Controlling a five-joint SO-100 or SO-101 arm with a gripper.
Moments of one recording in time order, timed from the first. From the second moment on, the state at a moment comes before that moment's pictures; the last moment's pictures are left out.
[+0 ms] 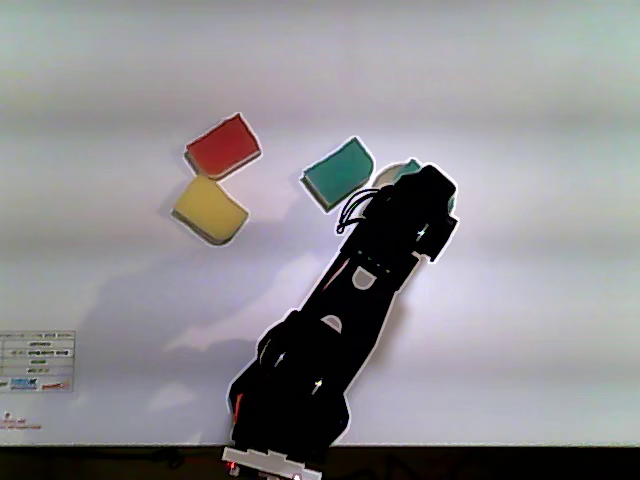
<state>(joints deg) 23.6 121.1 115.7 68.6 2.2</state>
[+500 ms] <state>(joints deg) 24.6 119.7 119.4 62.5 1.0</state>
